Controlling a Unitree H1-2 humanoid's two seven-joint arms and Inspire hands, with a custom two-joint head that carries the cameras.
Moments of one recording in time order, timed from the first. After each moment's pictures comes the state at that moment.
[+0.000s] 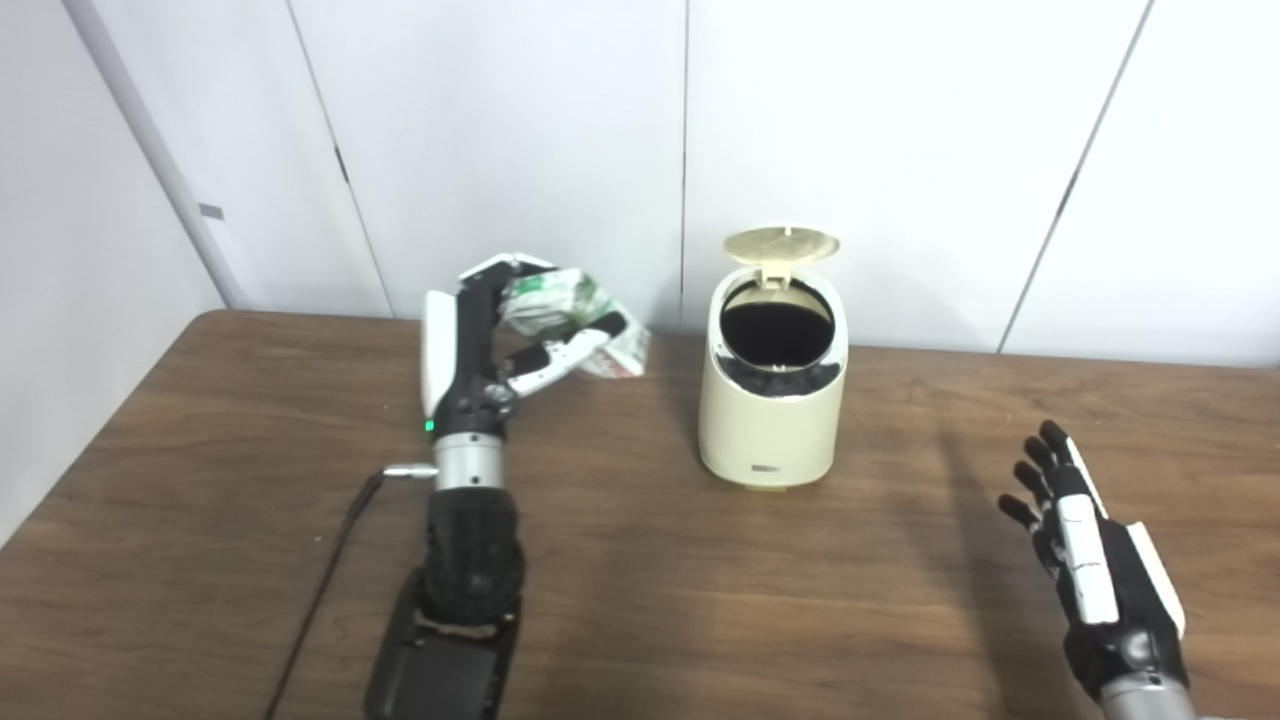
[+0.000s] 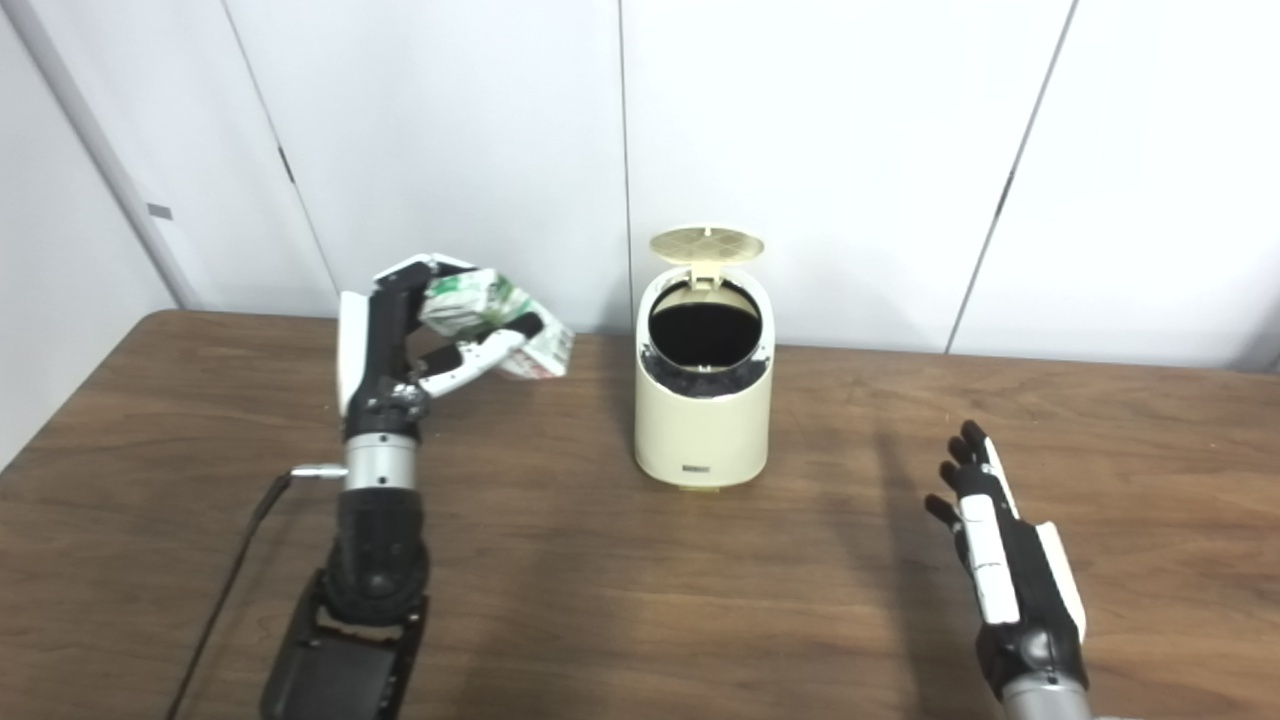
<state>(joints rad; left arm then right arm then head) -0.39 0.01 -0.03 -0.07 0.41 0.04 0.33 0.00 -0.12 -0.06 -0.34 -0.02 0.27 0.01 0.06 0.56</state>
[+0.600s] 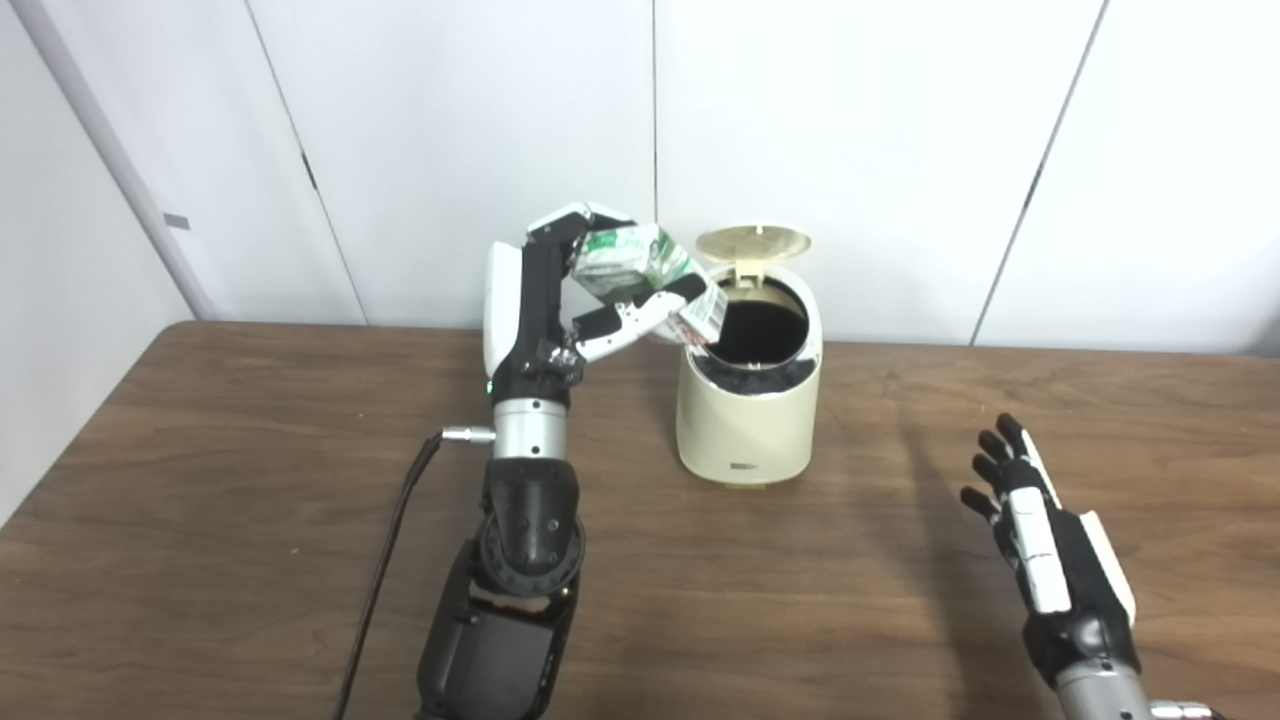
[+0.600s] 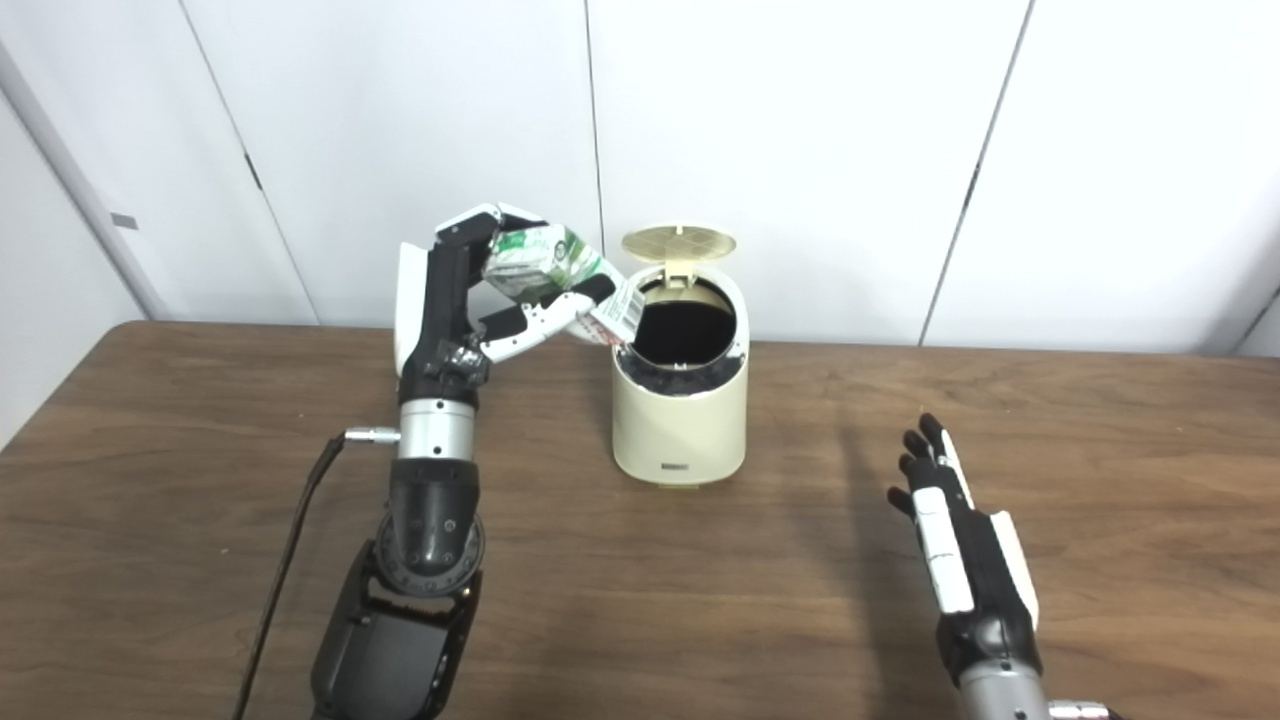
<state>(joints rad) -0.47 -0.04 -0.09 -0.03 0.44 0.02 0.30 0.00 -0.08 -0.03 -0.34 -0.09 0.27 -0.01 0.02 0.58</state>
